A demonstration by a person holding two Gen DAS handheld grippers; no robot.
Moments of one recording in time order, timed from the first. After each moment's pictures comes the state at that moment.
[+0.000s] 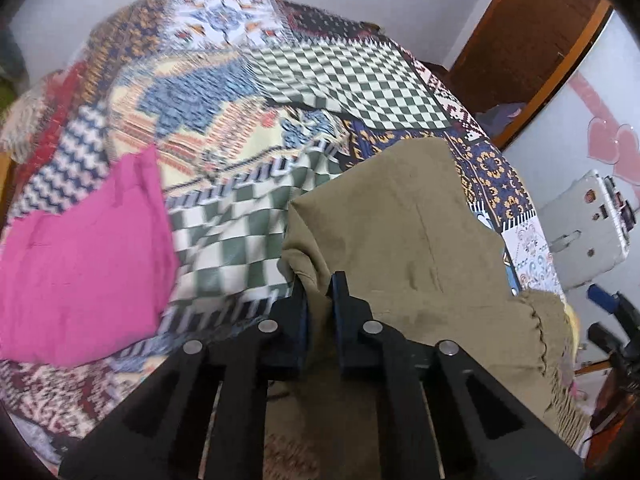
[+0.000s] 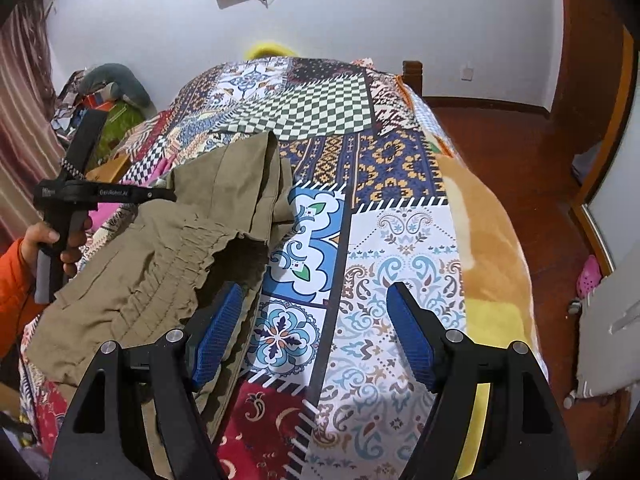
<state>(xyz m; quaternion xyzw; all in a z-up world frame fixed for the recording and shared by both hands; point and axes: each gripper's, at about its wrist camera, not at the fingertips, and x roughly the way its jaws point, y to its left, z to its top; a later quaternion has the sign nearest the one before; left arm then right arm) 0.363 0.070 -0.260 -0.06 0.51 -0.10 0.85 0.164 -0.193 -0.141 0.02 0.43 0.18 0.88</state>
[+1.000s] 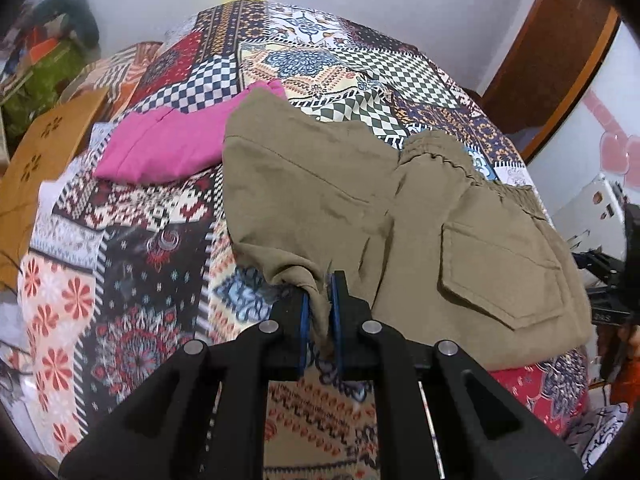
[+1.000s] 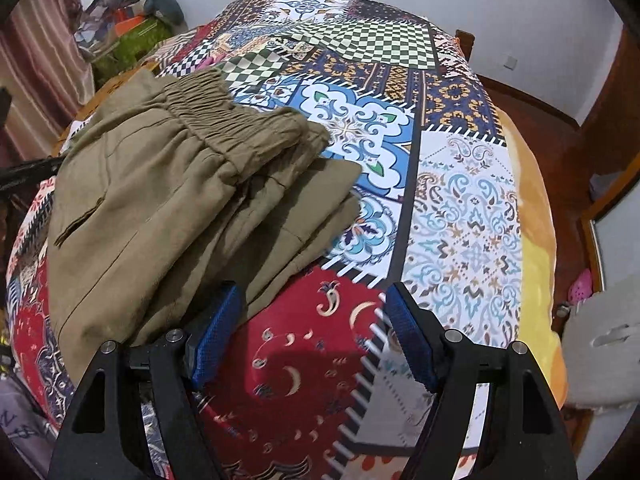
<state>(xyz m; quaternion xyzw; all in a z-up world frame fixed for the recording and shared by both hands) 0.161 0.122 -0.236 -0.09 0.48 -0.02 0.87 0.122 -0.151 -0.178 -0.09 0.51 0.22 0.83</state>
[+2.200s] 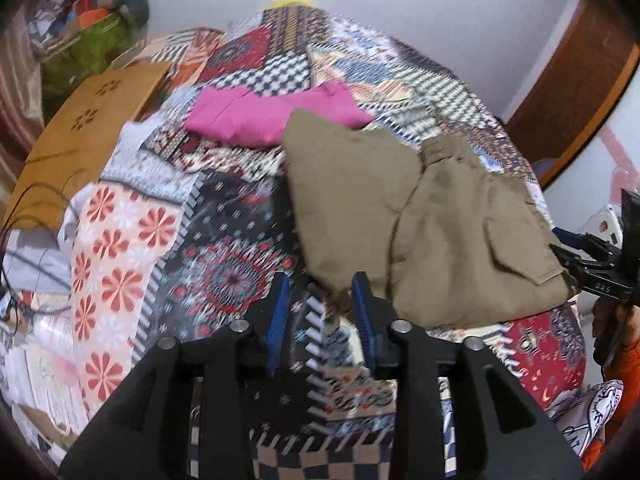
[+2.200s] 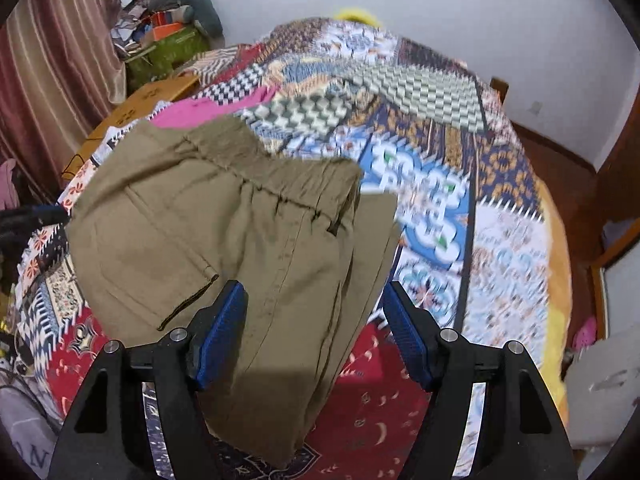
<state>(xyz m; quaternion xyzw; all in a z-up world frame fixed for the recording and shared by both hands) 0.087 0.176 -0.219 -0.13 0.47 0.02 0.87 0.112 -0.094 -0.152 -0.09 0.46 0.27 0.84</state>
